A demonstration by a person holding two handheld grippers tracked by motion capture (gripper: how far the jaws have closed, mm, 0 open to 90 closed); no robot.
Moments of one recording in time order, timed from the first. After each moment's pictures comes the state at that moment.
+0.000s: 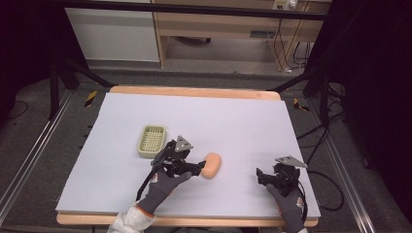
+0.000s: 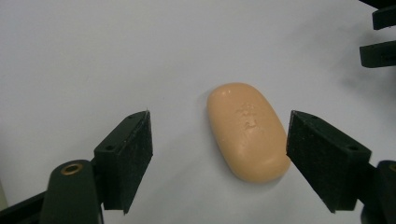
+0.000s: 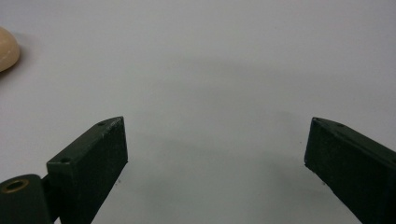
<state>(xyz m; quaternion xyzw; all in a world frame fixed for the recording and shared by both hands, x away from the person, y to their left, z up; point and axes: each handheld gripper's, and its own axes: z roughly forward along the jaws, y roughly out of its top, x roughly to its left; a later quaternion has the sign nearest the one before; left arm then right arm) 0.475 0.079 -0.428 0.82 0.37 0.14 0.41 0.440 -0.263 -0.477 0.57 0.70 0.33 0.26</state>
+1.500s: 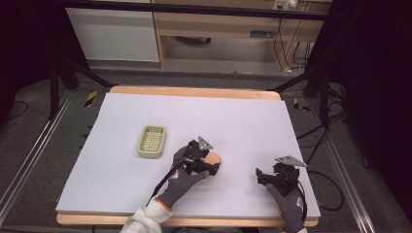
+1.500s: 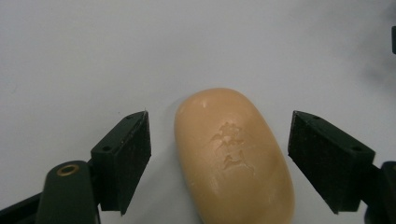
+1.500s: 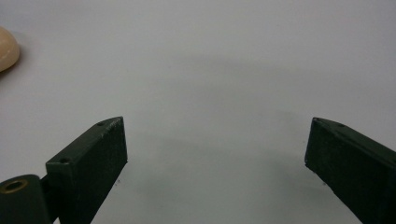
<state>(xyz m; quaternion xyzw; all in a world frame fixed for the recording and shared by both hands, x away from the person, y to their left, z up) 0.495 0.028 -0.454 0.85 0.36 0.13 0.36 0.441 -0.262 -0.478 0.57 0.70 0.33 0.25</state>
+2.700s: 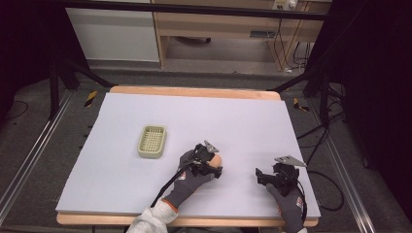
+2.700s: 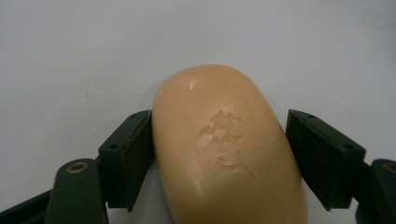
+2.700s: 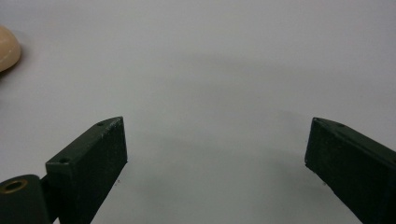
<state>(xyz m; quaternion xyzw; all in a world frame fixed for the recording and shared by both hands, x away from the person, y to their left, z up) 0.498 0.010 -0.474 0.86 0.37 0.12 0.32 0.442 -0.262 -0.478 0.58 0.71 0.33 0.25</state>
